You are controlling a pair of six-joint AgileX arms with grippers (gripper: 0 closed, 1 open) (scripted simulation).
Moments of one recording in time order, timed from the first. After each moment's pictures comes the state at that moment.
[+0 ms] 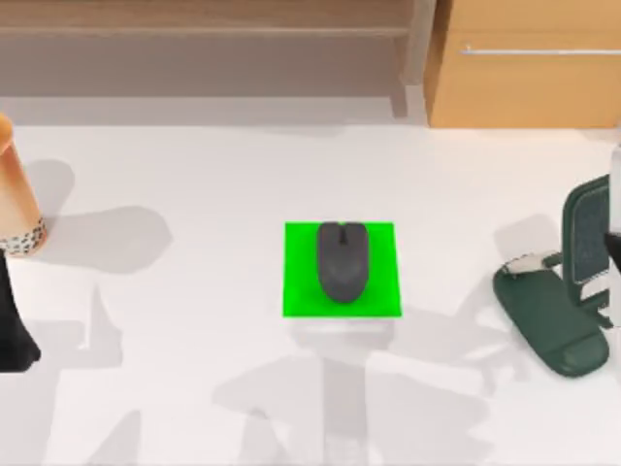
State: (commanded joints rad) left arm 0.00 0.00 0.00 0.00 0.00 0.00; right arm 0.17 0.64 0.50 -0.32 -0.23 -0.10
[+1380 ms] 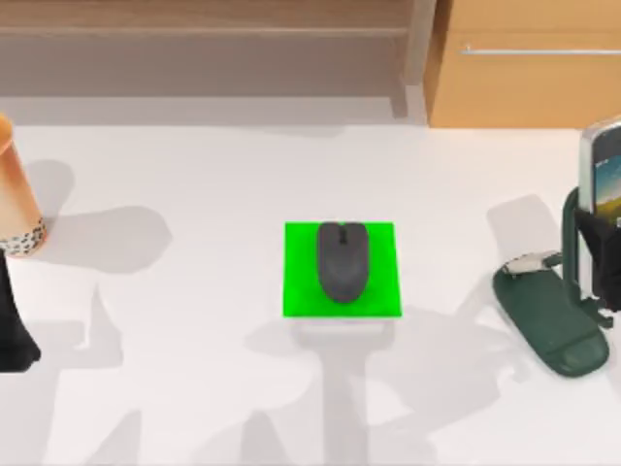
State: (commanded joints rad) left arm 0.00 0.00 0.00 0.00 0.00 0.00; right arm 0.20 0.86 0.44 -0.01 -0.17 -0.09
